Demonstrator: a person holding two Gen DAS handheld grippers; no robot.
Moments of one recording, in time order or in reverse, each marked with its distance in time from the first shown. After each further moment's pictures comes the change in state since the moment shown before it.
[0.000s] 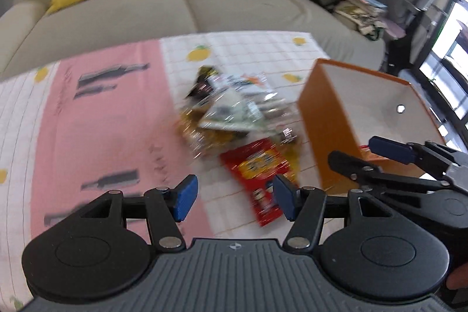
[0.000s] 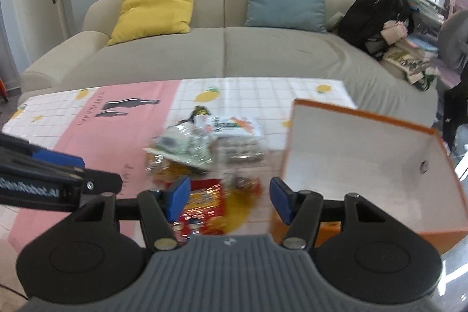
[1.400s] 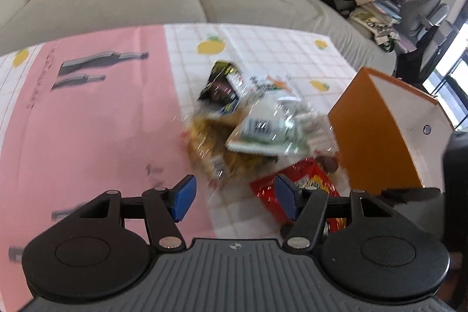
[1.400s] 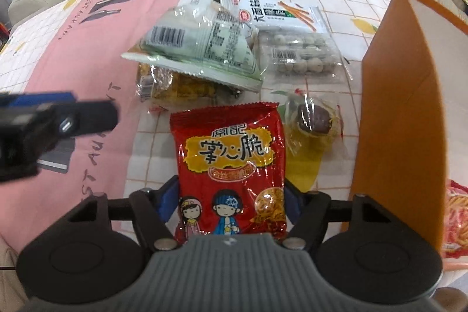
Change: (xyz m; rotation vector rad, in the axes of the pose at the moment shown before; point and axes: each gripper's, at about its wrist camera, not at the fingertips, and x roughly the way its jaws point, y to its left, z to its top) left arm 0.081 0.041 0.025 -0.034 -0.015 -0.061; right arm 0.159 0.021 -0.011 -0.022 0.446 0.083
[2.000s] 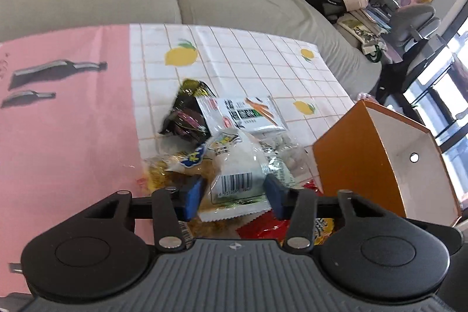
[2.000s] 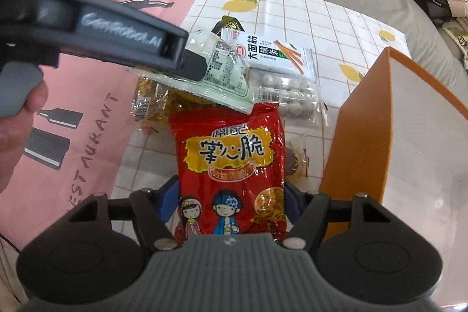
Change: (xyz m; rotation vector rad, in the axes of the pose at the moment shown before) left arm 0.056 0.001 0.047 -0.061 0.045 -0.133; right arm -0.025 -0.001 0.019 -0.152 -0.044 -0.074
